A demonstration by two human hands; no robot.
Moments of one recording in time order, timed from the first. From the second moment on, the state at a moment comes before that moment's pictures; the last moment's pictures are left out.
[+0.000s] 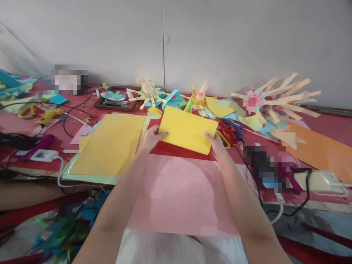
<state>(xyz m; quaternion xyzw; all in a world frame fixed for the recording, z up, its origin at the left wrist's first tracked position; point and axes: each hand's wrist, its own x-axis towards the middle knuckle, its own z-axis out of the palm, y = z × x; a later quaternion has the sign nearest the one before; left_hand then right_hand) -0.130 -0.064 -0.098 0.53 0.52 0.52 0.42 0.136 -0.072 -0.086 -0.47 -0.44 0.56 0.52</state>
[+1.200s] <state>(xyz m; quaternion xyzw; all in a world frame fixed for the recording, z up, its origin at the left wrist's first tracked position) -0.132 -0.061 -0.081 0.48 0.64 0.39 0.46 0.161 -0.051 -0.070 -0.54 -0.53 0.54 0.38</state>
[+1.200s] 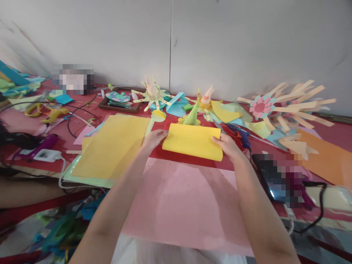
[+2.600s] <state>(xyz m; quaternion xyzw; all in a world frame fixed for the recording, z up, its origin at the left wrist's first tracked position) -0.112 -0.048 -0.074 0.58 0.57 0.37 0.45 0.044 -0.050 -0.011 -0.47 -0.83 0.22 0.21</state>
